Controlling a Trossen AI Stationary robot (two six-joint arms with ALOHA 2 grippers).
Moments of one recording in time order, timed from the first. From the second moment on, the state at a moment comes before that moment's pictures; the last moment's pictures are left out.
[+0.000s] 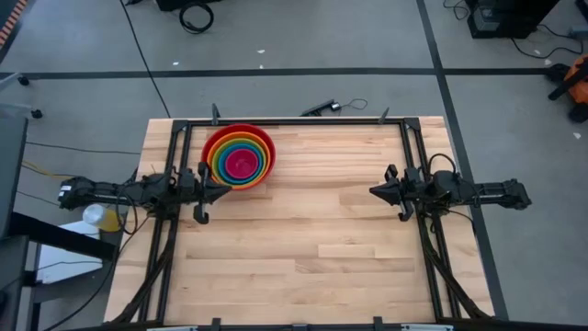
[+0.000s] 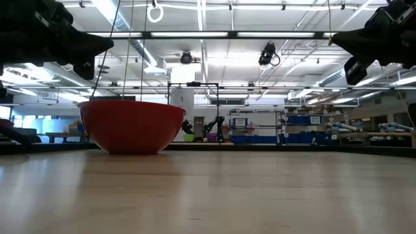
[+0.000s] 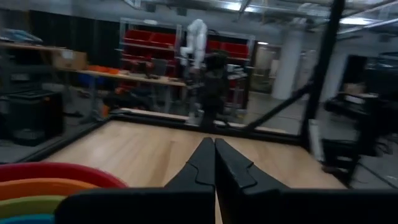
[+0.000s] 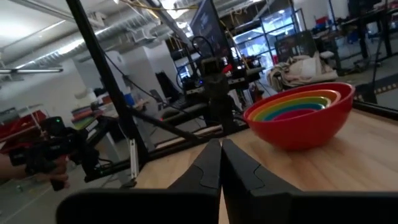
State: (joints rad) left arm -0.06 0.18 0.01 0.32 -0.15 -0.11; right arm 0.02 0.01 0.01 0.15 0.02 0.36
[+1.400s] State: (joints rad) left arm -0.08 0.18 0.01 0.32 -0.13 -0.12; right arm 0.02 0.01 0.01 0.15 0.03 0.36
